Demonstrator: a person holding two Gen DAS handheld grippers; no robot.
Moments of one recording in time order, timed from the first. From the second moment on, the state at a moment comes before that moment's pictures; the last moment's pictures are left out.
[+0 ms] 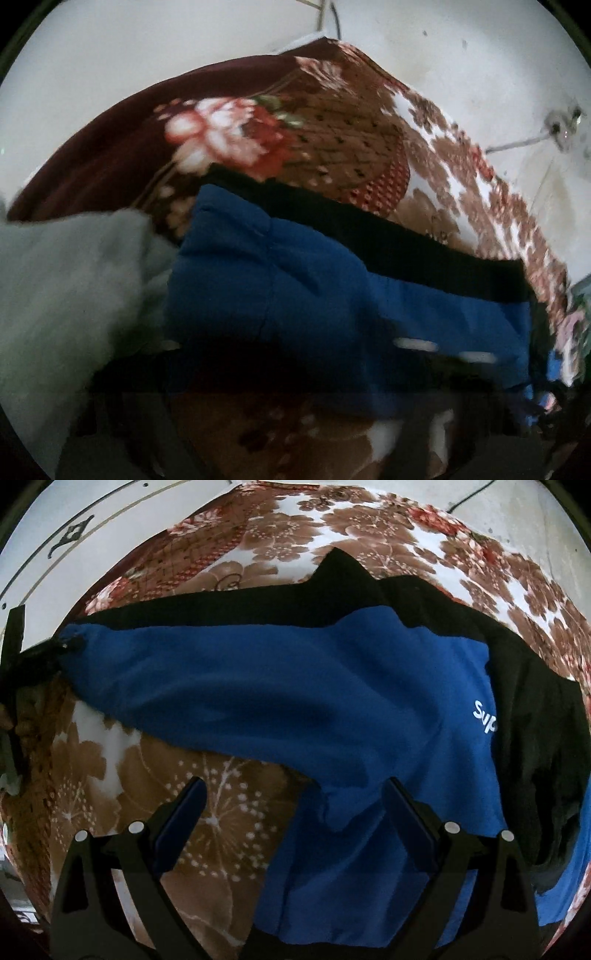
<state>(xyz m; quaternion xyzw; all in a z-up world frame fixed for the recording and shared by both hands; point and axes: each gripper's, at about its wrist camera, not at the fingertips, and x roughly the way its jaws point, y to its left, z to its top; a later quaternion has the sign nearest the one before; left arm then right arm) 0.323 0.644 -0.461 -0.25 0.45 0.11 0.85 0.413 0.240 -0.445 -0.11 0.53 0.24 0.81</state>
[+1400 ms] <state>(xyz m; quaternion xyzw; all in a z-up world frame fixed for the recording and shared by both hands) 0.500 0.246 -0.140 -0.18 0.29 -0.14 0.93 0.400 0.276 -0.501 -0.21 0.52 0.32 0.76</state>
